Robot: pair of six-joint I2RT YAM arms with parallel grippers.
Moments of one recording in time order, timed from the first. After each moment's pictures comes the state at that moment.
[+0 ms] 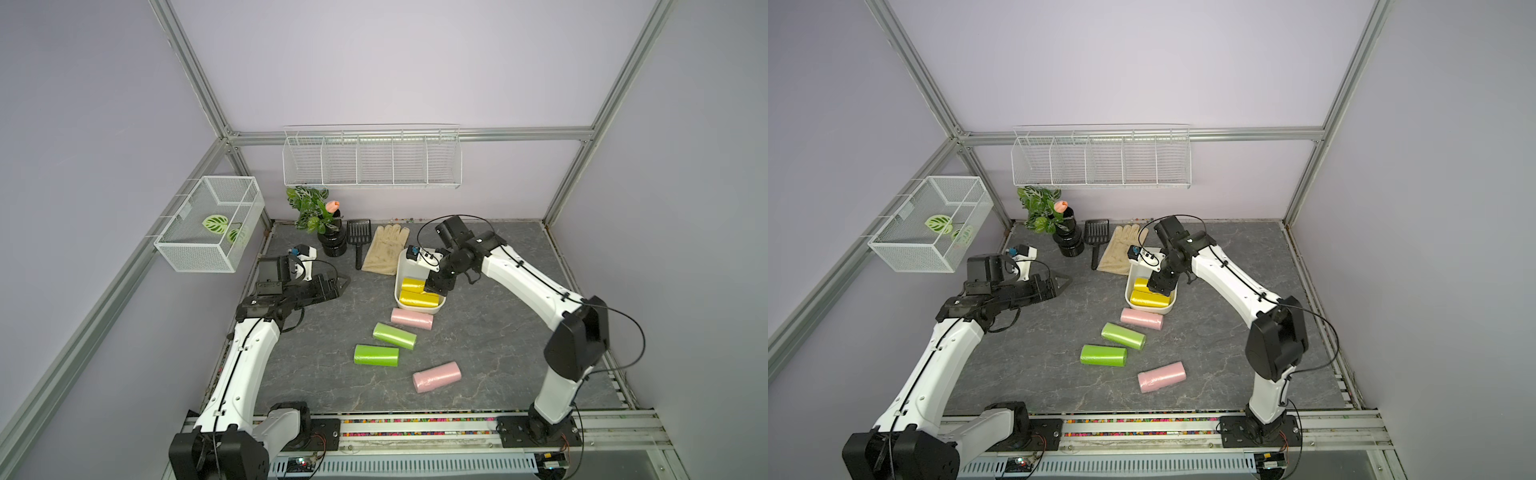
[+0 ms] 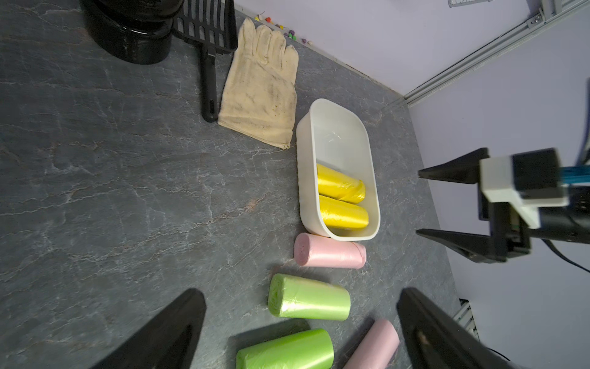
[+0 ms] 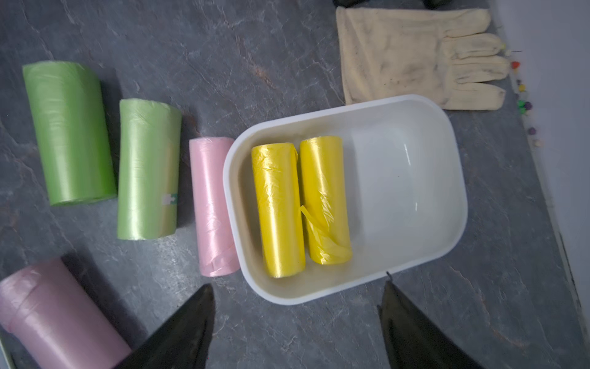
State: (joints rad) left arm -0.03 1.10 0.97 -0.60 0.61 -0.31; right arm 0.57 1.75 1.66 -0.96 -0.19 -0.64
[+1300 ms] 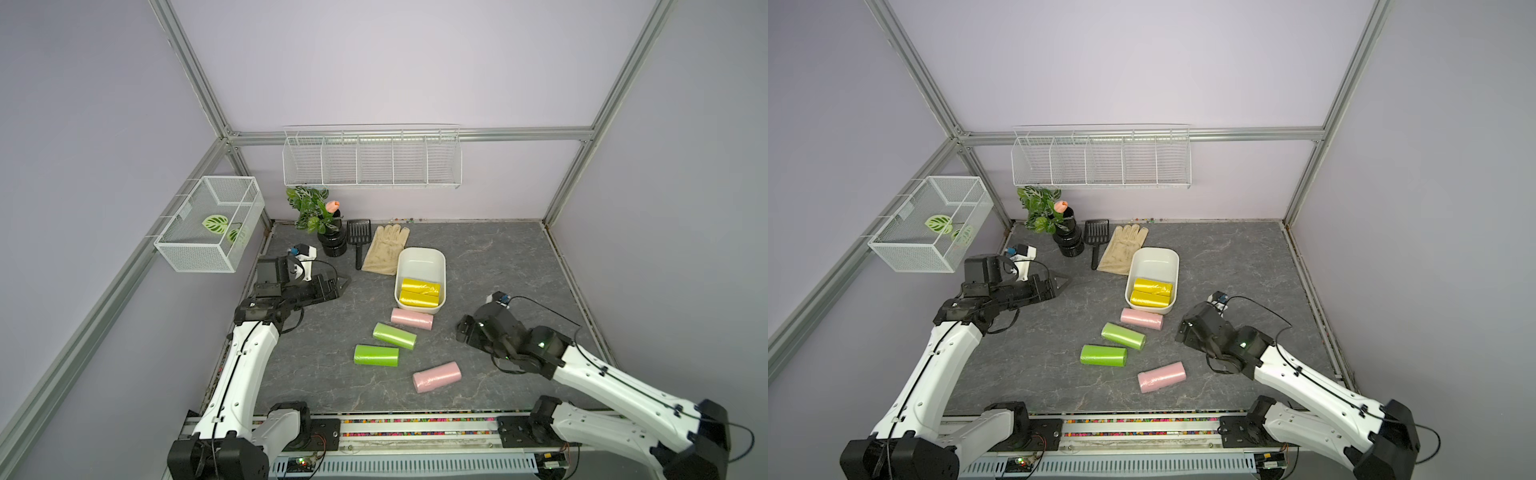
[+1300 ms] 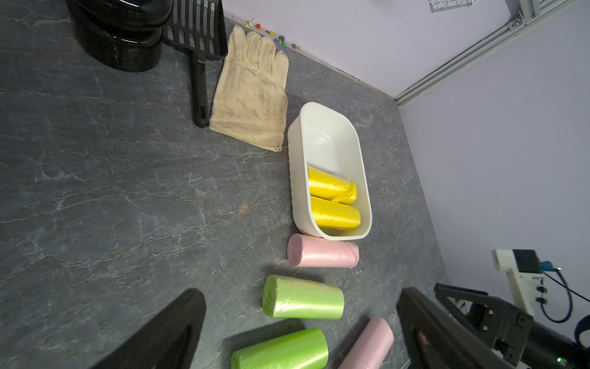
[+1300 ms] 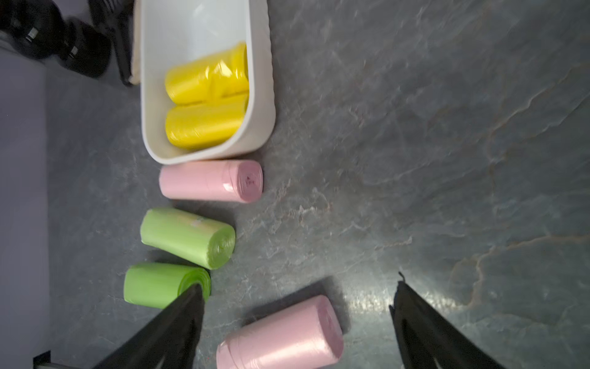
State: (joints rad) left arm -0.03 1.08 0.97 -0.60 0.63 -0.31; right arm 0.87 1.03 0.79 -0.78 0.26 1.09
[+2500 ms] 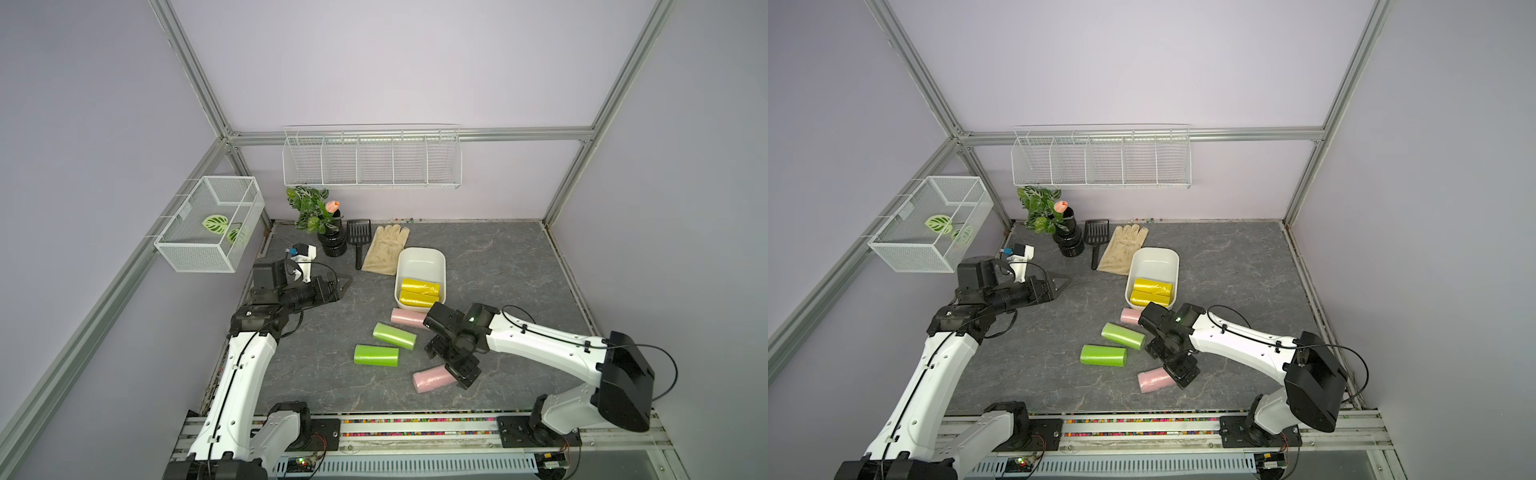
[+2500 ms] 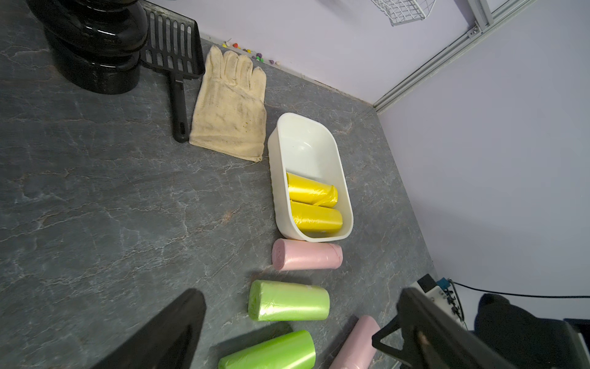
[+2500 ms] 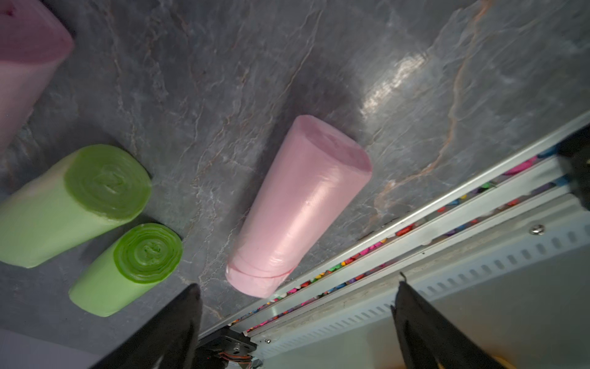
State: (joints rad) left arm -0.05 1.00 0.96 -0.57 0.66 -0.32; right arm 0.98 1.49 1.04 -1.02 -0.15 1.79
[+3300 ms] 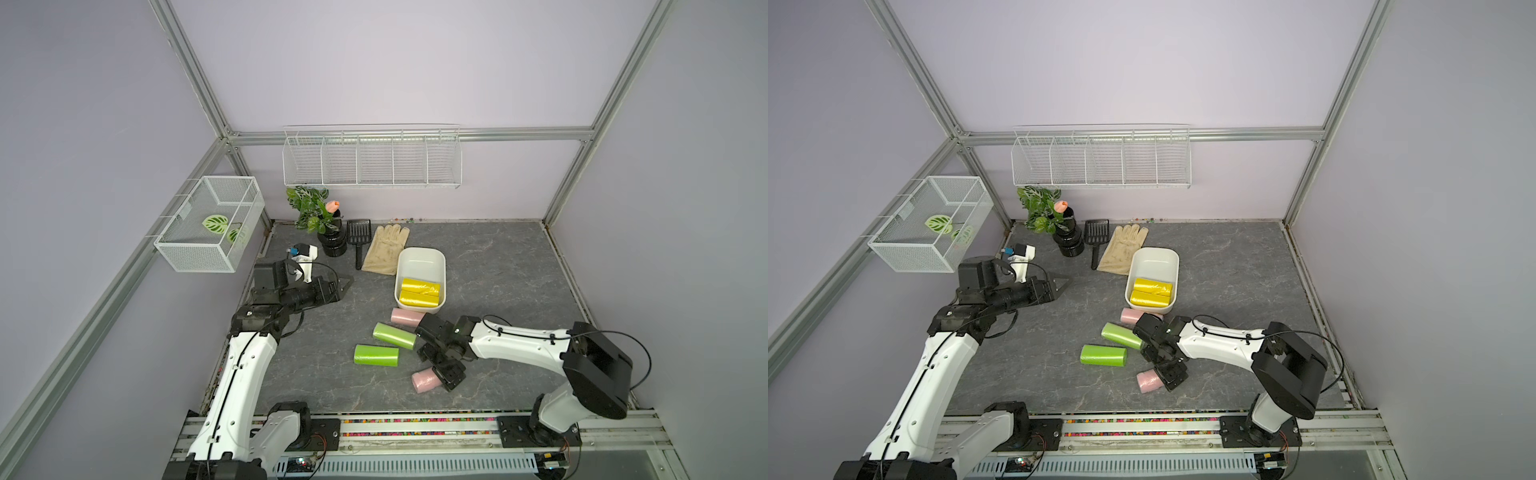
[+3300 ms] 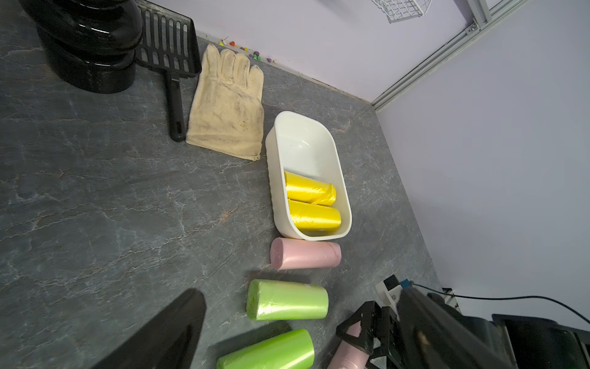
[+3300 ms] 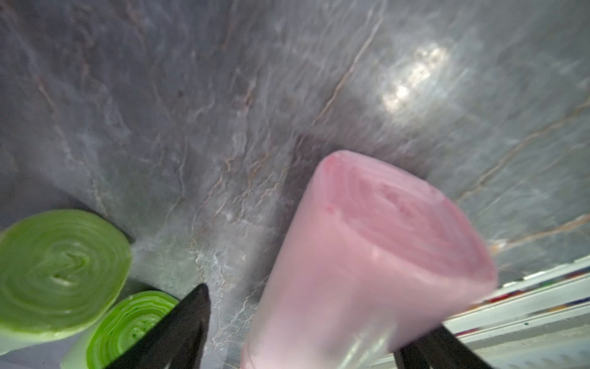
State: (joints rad) left arm -0.05 1.00 0.96 -0.57 0.66 -0.32; right arm 0.99 1.61 0.94 -0.76 -0.13 1.89
